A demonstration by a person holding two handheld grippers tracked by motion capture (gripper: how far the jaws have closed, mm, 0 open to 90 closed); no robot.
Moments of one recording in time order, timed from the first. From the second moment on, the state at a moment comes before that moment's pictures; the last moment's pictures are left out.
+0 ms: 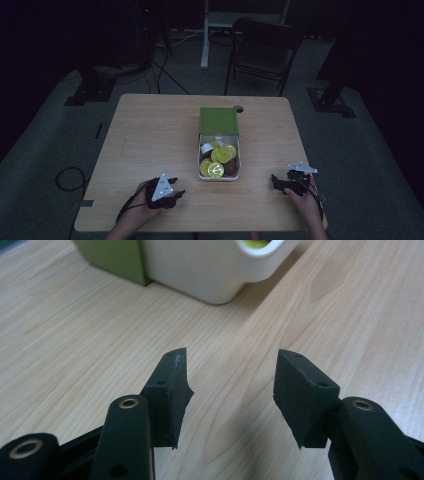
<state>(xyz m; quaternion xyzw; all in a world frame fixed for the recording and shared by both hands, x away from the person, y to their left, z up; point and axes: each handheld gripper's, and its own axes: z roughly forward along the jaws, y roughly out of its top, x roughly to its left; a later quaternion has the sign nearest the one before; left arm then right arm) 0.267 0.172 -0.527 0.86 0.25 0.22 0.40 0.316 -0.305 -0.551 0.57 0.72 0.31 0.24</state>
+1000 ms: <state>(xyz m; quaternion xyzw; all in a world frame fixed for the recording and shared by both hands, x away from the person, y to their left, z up) 0.280 0.246 -0.538 0.79 0.40 0.24 0.39 0.315 -0.305 -0.551 0.57 0.72 0.31 0.24</state>
